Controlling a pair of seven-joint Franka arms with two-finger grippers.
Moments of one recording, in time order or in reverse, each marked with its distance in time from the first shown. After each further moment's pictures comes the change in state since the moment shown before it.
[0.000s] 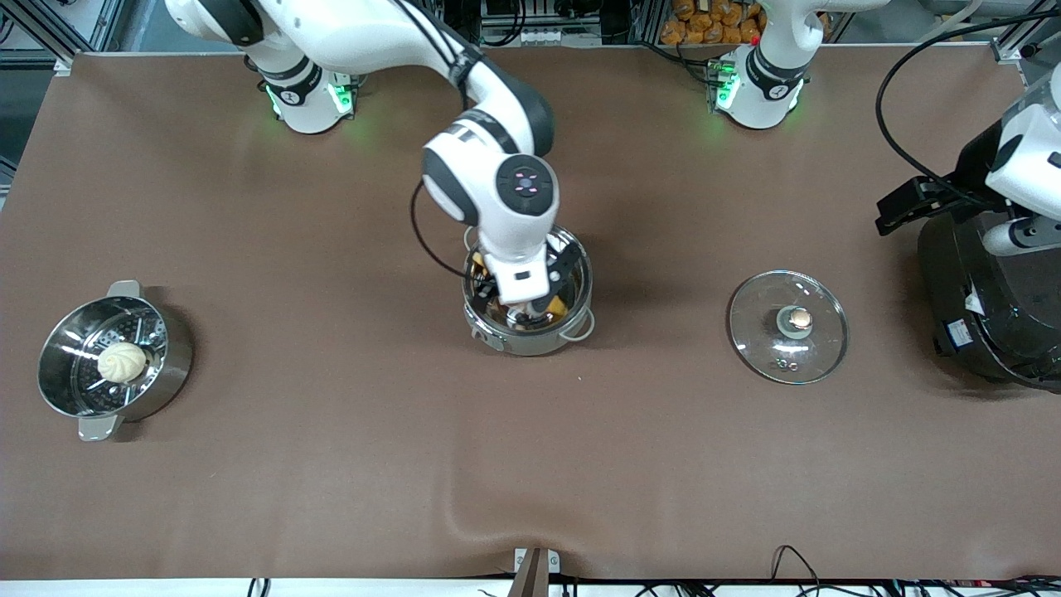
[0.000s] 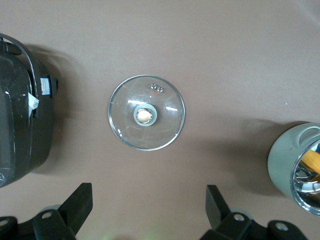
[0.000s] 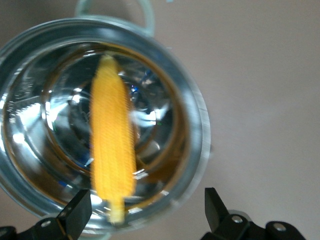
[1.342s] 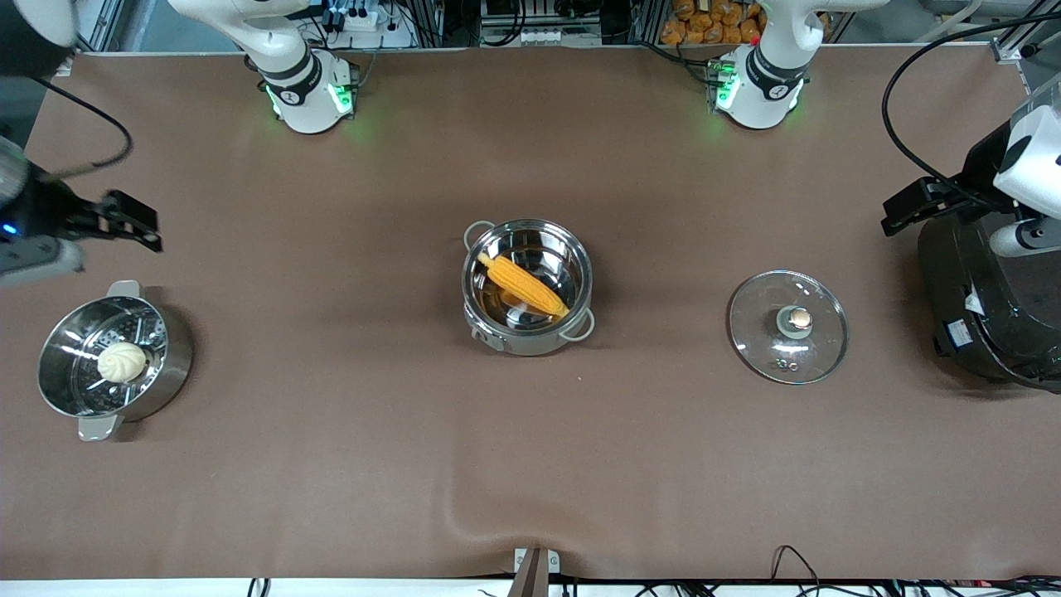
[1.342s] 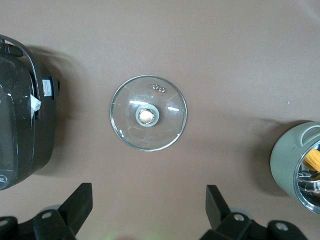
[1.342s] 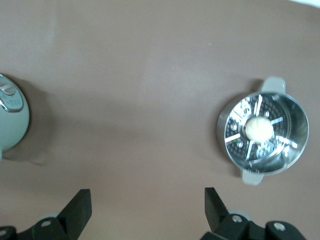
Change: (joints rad) left arm 0.004 0.001 -0.003 0.000 0.000 0.000 0.004; right arm -0.575 -0.585 -0.153 -0.246 0.119 -0.233 0.055
